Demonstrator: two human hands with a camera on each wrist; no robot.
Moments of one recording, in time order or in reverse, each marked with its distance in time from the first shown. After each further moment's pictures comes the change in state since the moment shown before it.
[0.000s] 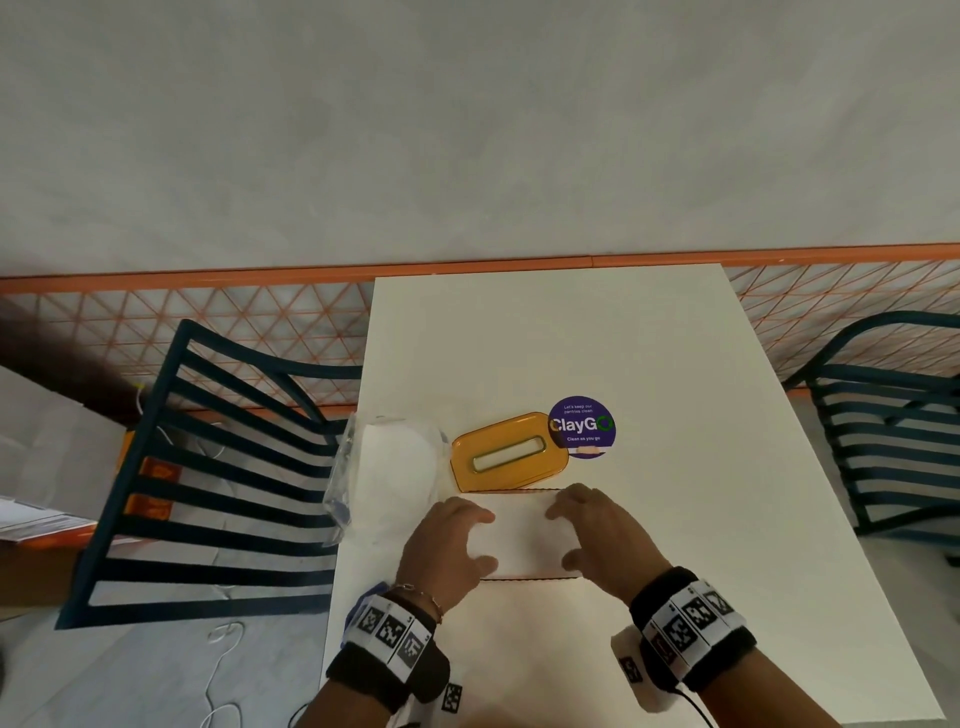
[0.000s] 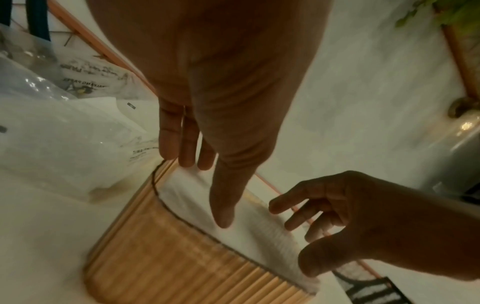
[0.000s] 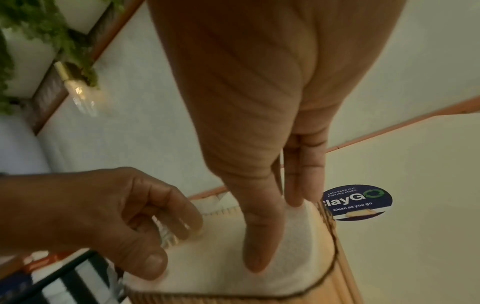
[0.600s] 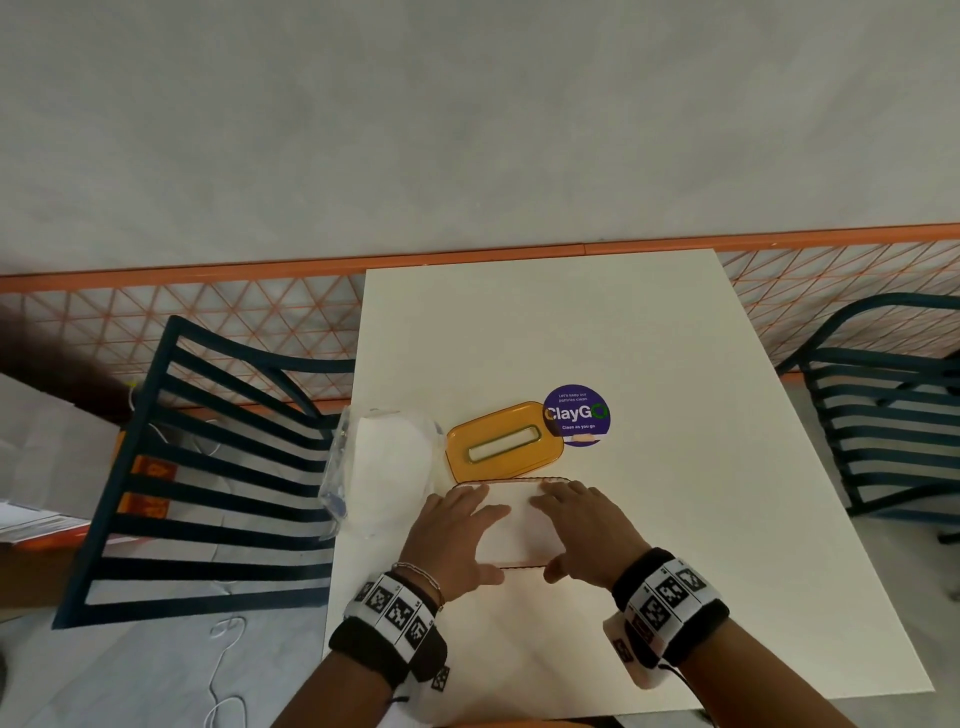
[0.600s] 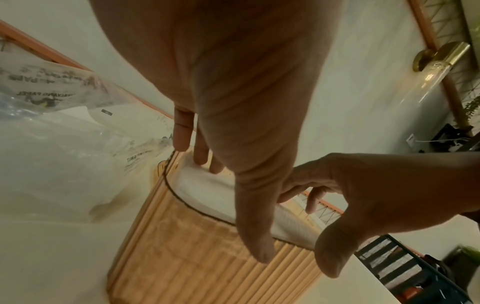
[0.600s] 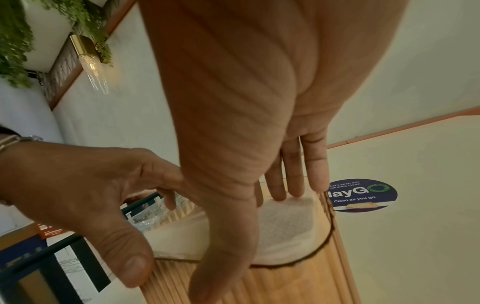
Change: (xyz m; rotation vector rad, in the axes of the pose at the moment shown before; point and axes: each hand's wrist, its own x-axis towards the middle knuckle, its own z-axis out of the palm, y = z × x) left_hand 0.010 0.001 0.001 0.389 -0.211 0.224; right_hand 0.008 -0.002 0.014 -0.204 -0.114 -0.101
